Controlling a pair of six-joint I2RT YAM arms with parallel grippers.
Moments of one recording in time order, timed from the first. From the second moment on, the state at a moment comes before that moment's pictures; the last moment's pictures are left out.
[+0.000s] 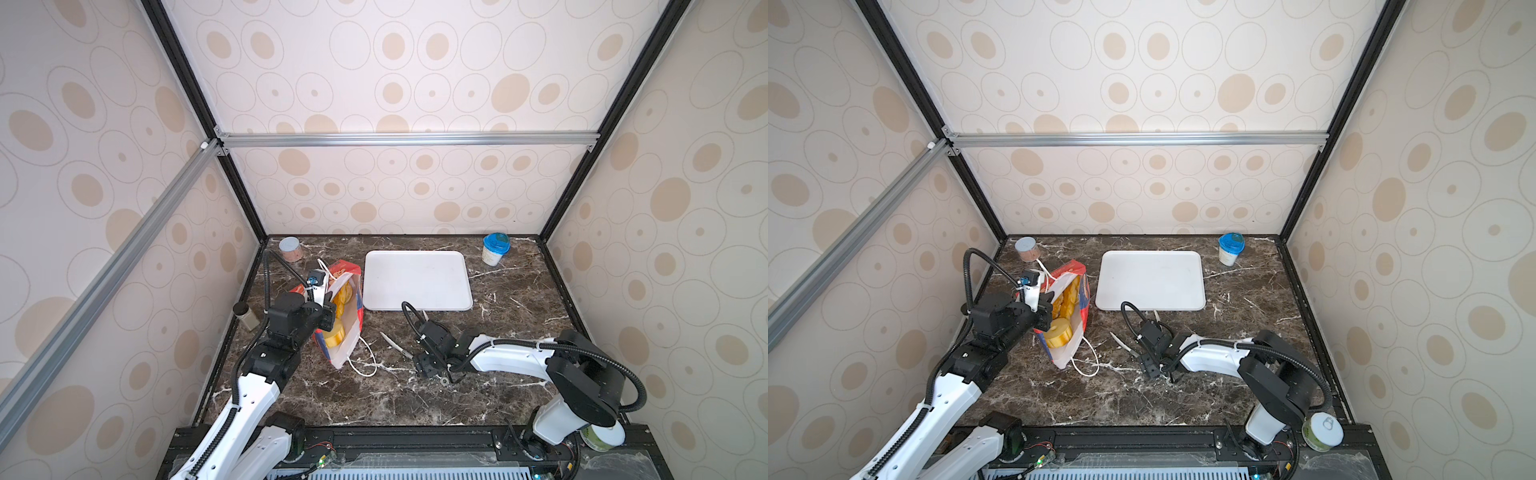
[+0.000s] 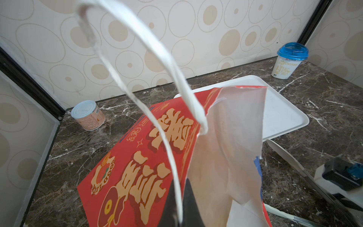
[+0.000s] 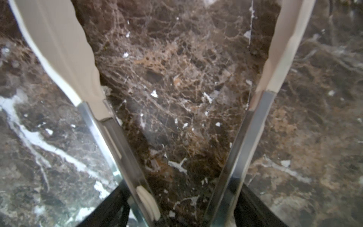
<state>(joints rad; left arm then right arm) -0.28 0.81 0.68 -0.23 0.02 0.07 0.92 1.61 0.80 -0.36 0.15 0.42</state>
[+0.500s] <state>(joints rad) -0.28 0.78 0.68 -0.25 0.02 0.07 0.93 1.61 0.78 -0.29 0.16 0.44</state>
